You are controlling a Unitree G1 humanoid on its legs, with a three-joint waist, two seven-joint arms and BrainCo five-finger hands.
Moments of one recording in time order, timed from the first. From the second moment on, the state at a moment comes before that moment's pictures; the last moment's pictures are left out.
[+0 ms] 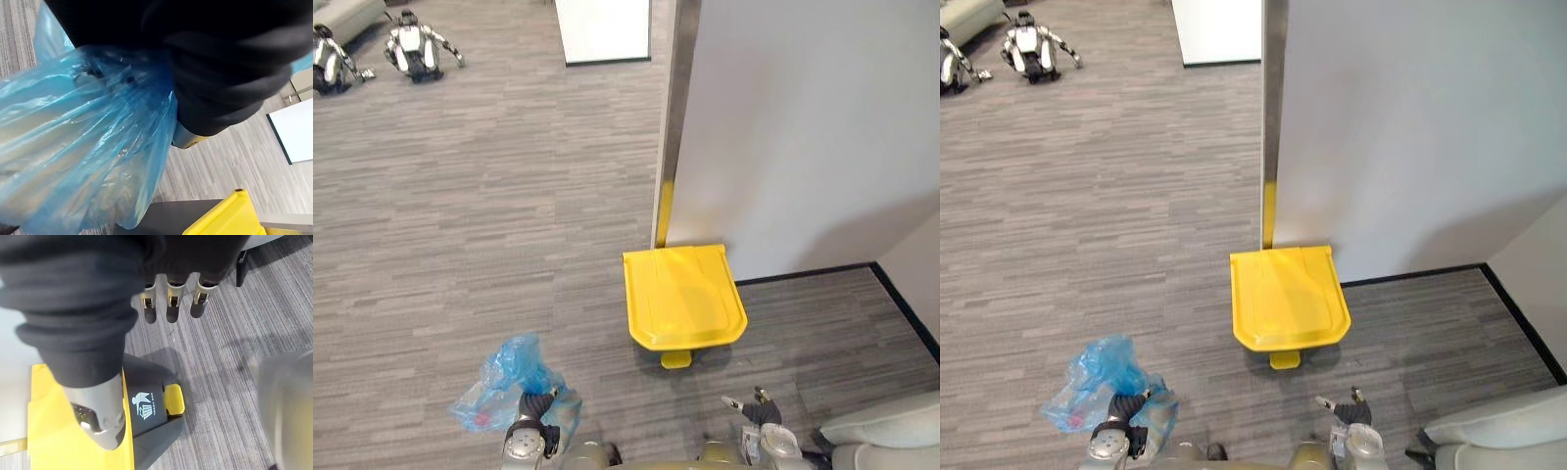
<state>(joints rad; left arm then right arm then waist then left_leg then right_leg) 0.14 0.08 0.12 0.72 0.25 -0.08 0.18 0.06 -0.03 -0.25 0.88 -0.10 -0.04 -0.15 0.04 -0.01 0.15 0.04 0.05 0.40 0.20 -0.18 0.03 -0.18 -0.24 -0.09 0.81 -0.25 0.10</state>
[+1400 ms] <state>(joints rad) 0.15 0.11 0.13 0.87 0.25 -0.08 0.17 0.06 -0.14 -0.30 1.01 -0.11 -0.04 -0.15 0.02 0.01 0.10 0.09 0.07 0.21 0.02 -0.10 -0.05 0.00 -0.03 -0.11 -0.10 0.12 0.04</state>
